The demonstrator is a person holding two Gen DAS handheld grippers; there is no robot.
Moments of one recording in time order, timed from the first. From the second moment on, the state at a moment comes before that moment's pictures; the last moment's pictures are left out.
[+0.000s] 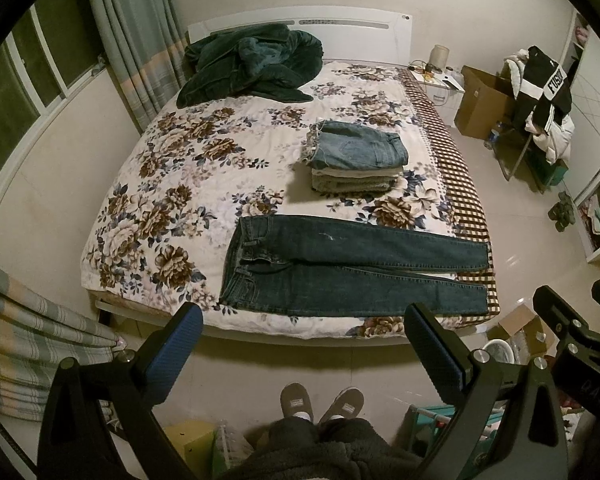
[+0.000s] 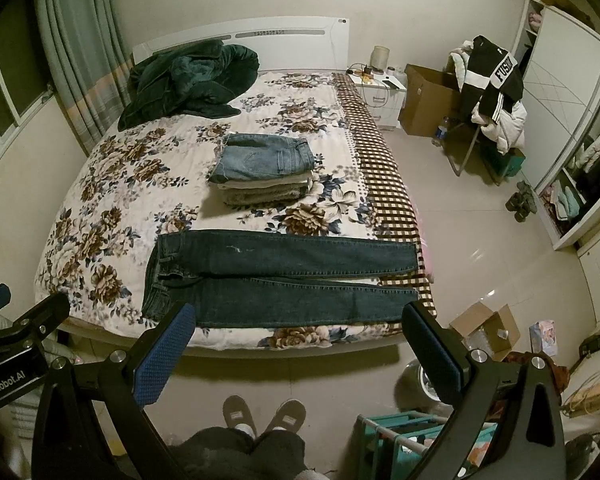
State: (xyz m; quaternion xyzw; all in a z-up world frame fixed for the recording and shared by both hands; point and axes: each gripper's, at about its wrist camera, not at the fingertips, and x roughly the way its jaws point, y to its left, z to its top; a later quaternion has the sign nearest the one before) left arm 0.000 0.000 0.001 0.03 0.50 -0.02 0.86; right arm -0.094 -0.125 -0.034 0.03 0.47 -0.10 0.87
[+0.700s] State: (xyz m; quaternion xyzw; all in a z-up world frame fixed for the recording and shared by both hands) left arm 0.001 -0.003 0.002 0.03 0.50 -0.02 0.86; right arm -0.092 -0.125 -0.031 0.03 0.48 -0.10 0.87
